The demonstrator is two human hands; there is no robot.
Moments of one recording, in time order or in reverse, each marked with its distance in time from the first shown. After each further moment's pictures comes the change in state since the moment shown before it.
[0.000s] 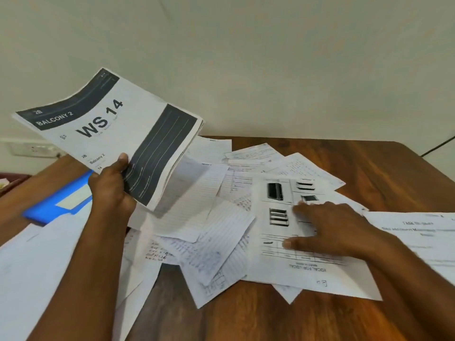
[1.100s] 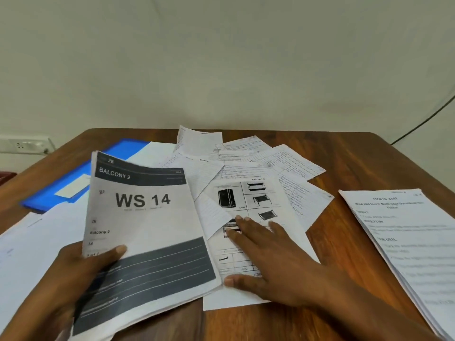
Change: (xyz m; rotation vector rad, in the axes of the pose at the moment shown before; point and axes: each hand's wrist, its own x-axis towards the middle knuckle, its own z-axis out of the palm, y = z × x) left_hand -0.151 0.032 -0.135 0.927 -0.157 -0.207; right_hand -0.065 -0.096 0.057 0.079 -0.009 -0.344
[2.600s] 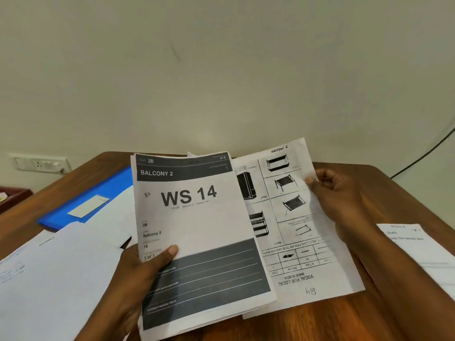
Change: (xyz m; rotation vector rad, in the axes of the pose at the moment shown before) left_hand -0.031 0.024 0.078 -0.225 -0.140 0.197; right_hand 0.017 0.101 -0.104 1.047 1.010 0.337
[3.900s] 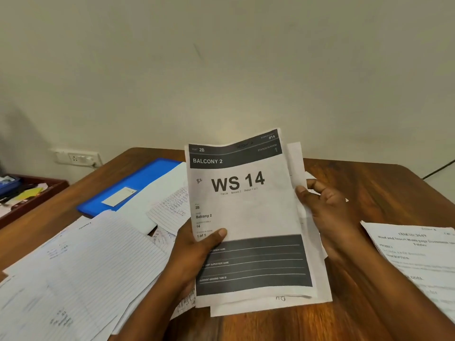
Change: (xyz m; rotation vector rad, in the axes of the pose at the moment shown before) left_hand 0.005 -0.004 0.038 0.013 -0.134 0.113; right_hand -0.050 -0.008 0.045 0.154 -0.201 0.107
